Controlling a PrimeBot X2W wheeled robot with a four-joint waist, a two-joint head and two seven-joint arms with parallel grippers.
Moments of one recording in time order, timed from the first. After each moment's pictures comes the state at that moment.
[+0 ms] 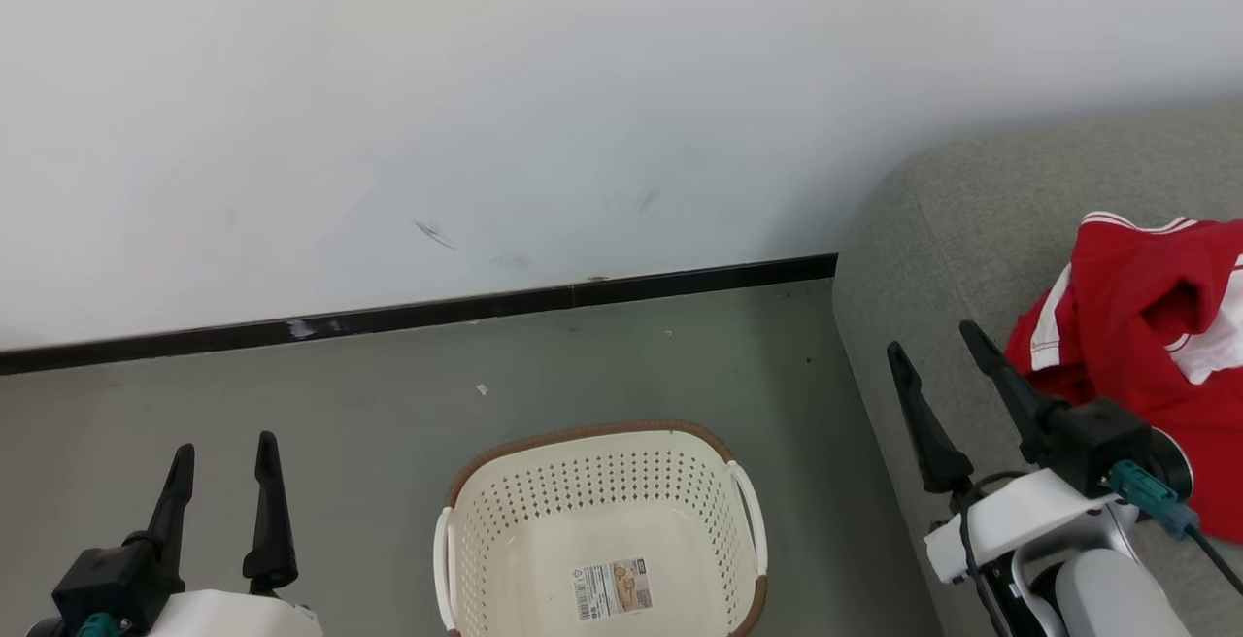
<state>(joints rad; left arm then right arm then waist) 0.01 0.22 -0.14 0.04 -0.51 0.23 -0.25 -0.15 -0.06 0.07 0.13 0.02 0.12 -0.26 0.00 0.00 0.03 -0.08</state>
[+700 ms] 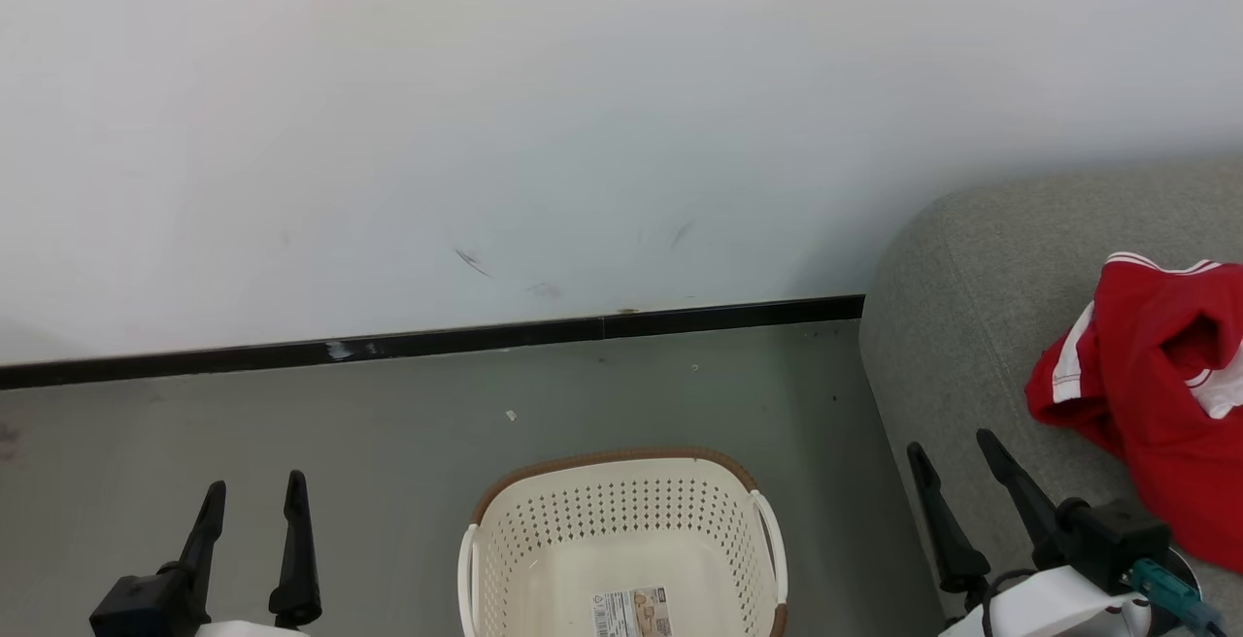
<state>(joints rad) 0.05 0.20 -0.17 0.07 -0.50 0.22 -0.25 0.04 -0.04 0.04 0.10 0.09 0.12 -0.25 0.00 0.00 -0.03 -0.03</state>
